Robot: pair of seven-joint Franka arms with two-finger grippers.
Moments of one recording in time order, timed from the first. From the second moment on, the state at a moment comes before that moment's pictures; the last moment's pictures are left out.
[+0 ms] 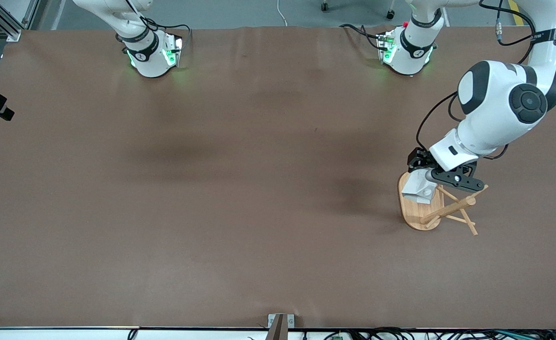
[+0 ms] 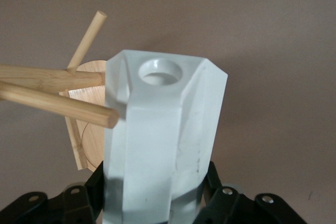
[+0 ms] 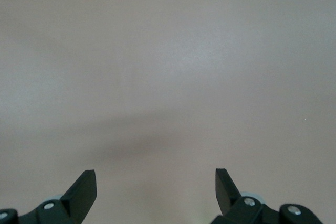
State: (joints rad) left arm 0.00 0.13 -0.17 -1.99 -0.10 2.16 0.16; right arm -0.07 -0.01 -0.02 -1.44 0.00 1.46 0.07
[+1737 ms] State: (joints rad) left arm -0.01 0.08 -0.11 -1.82 -0.15 1.91 0.08; right arm -0.08 -0.01 -0.03 -1.44 0.00 1.46 0.07
